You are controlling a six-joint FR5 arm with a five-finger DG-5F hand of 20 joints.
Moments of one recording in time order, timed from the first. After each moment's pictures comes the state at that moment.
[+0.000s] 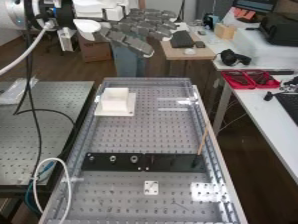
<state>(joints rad) 1.57 -1.55 -1.80 -2.95 -1.43 -0.62</state>
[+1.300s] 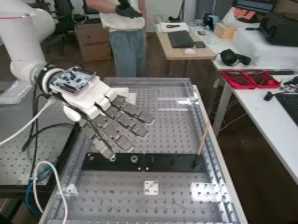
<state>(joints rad) 1.64 -1.72 -2.09 -2.52 -0.91 -0.47</state>
